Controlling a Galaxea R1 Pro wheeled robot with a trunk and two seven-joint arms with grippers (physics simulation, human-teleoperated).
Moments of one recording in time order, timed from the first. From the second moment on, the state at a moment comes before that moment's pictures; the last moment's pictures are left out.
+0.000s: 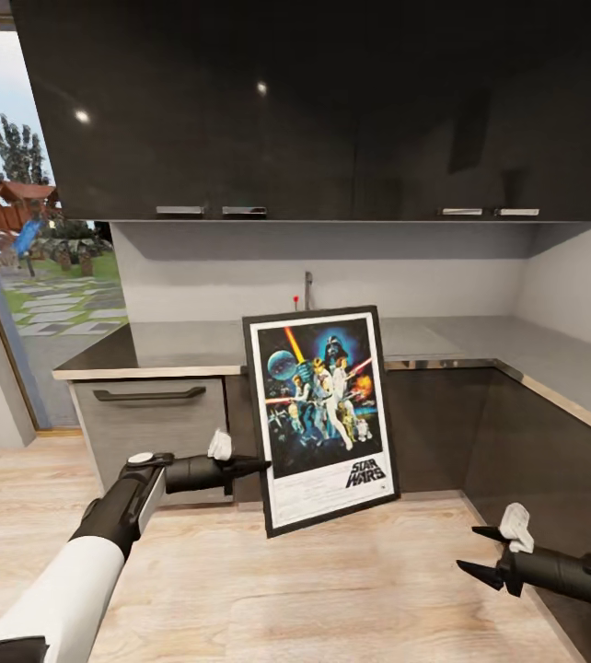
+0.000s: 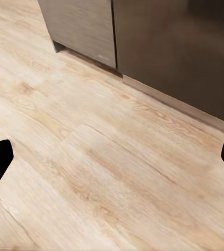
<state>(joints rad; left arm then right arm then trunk) -0.74 0.02 0.10 -0.73 -0.06 0.26 -1.41 -0.40 -0.41 -0.33 -0.78 0.22 -0.03 1.25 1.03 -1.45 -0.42</state>
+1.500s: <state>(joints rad) -0.74 0.00 0.10 -0.71 -0.06 0.26 -1.57 -0.49 -0.38 -0.34 -0.79 0.02 0.22 1.55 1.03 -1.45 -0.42</state>
